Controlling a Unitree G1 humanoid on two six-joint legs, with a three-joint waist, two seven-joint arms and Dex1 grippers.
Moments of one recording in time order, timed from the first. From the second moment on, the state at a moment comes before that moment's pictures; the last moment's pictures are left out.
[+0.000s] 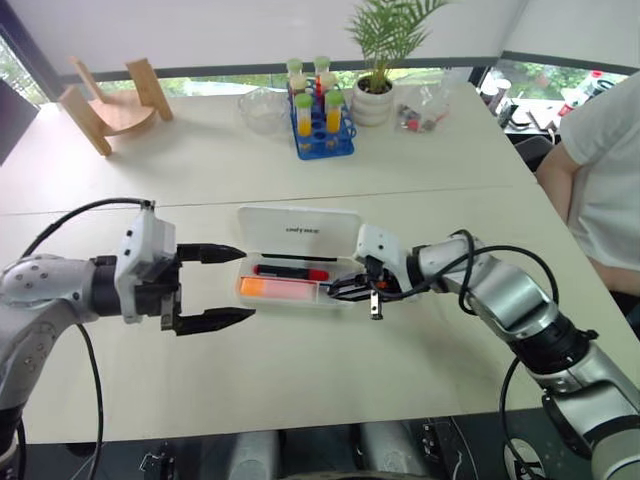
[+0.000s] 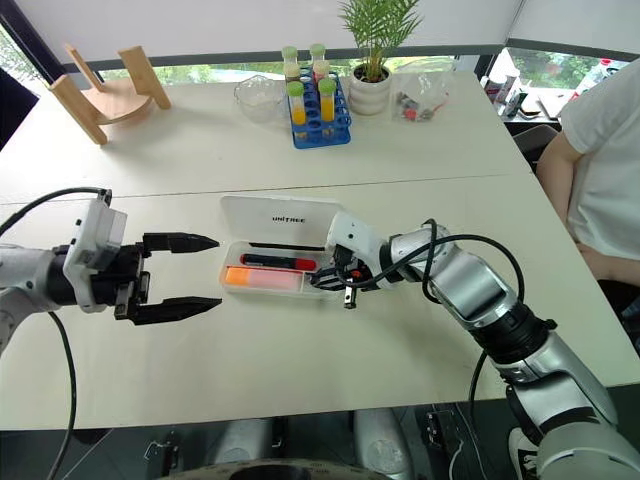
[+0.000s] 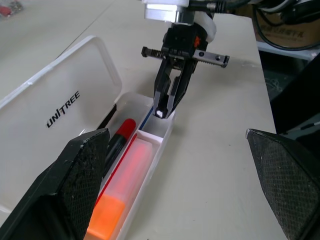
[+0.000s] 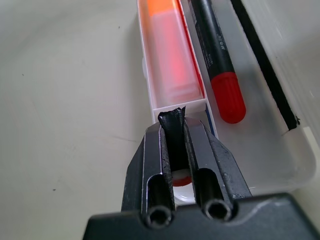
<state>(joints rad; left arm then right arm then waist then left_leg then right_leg) -0.09 0.97 0.29 -0.50 -0.80 0.58 -1.13 -0.64 -0.67 0.47 -0.22 0.27 0.71 1.01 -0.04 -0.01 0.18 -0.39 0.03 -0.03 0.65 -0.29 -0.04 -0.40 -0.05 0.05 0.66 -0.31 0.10</state>
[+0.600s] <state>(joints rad) -0.11 0.95 0.29 -0.48 -0.80 0.60 -1.09 -0.69 -0.65 0.39 -0.24 0.29 0.78 1.06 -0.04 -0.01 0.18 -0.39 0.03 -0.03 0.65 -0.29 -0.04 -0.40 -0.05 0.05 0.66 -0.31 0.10</state>
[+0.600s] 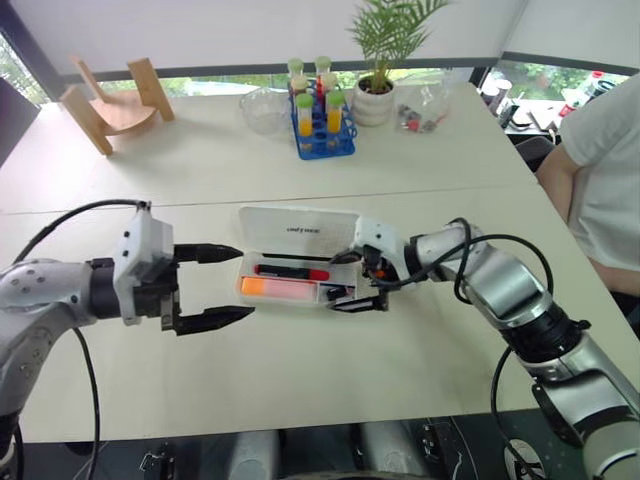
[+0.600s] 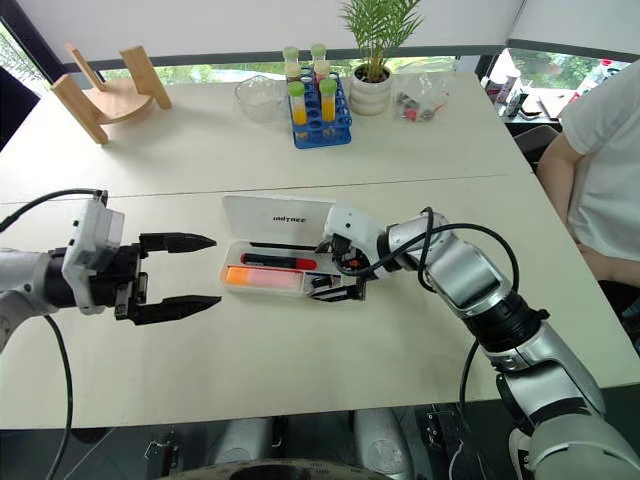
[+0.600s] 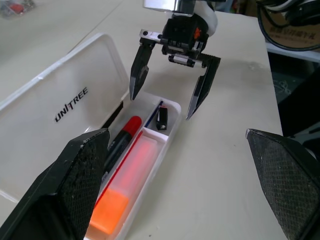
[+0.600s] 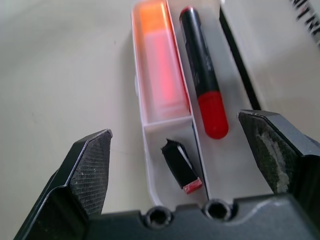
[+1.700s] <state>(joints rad) -1.04 0.55 -0.01 1.03 -0.26 0.11 -1.54 -0.16 -0.99 -0.37 -0.68 0.73 1.10 0.94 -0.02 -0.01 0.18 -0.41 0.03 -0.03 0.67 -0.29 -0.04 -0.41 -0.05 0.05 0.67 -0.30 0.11</state>
